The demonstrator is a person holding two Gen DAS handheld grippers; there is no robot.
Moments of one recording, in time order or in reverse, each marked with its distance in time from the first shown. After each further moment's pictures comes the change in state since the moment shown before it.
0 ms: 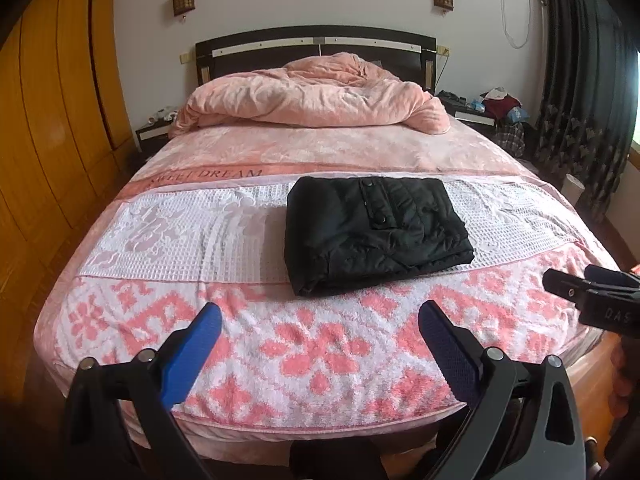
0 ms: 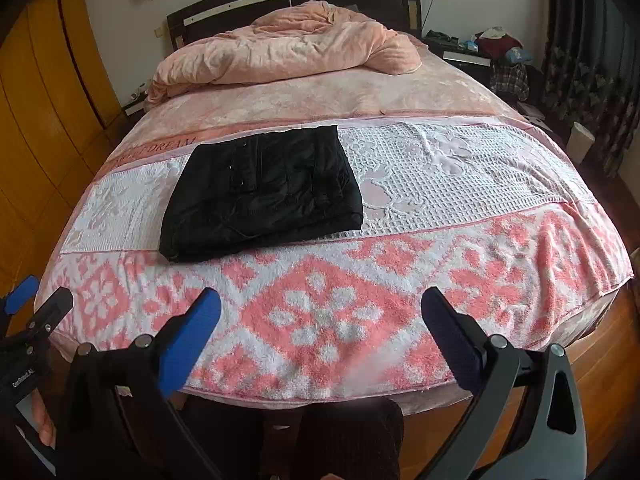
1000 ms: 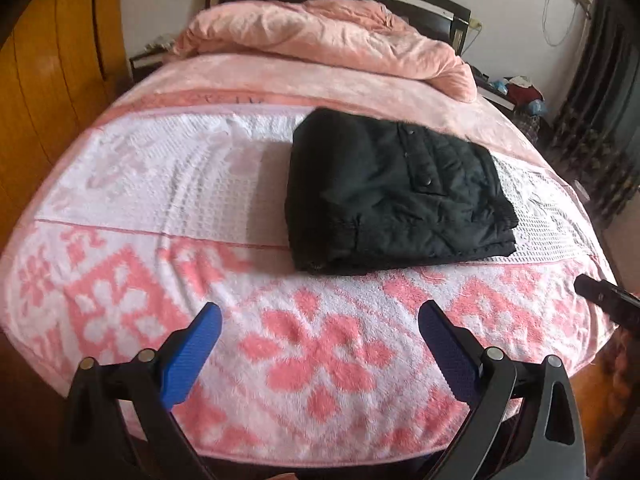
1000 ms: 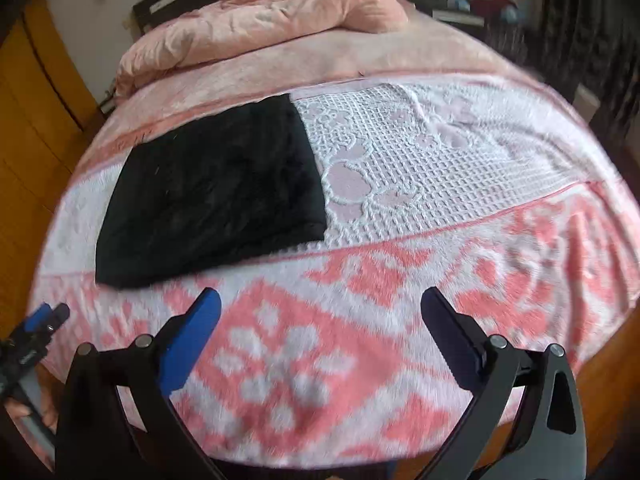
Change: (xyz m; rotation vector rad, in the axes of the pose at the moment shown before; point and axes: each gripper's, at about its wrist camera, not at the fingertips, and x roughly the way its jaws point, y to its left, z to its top) left arm 0.107 0.037 -0.005 -0.129 0.194 -0.056; right arm 0.095 -0.048 0.027 0.055 0.117 -0.016
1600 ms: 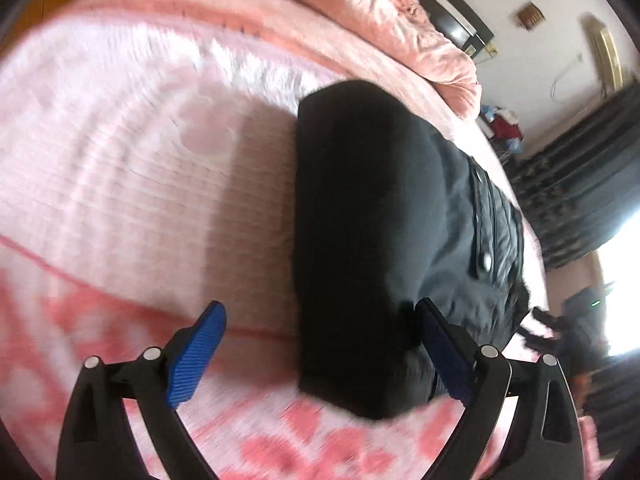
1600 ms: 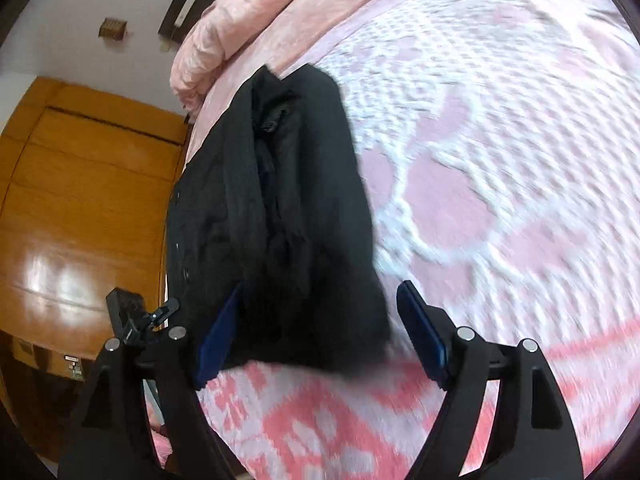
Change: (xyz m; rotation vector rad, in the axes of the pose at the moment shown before) left arm 0.143 0.082 0.051 -0.211 0.146 -0.285; right arm 0.145 -0.075 0.092 0.264 0.258 0.630
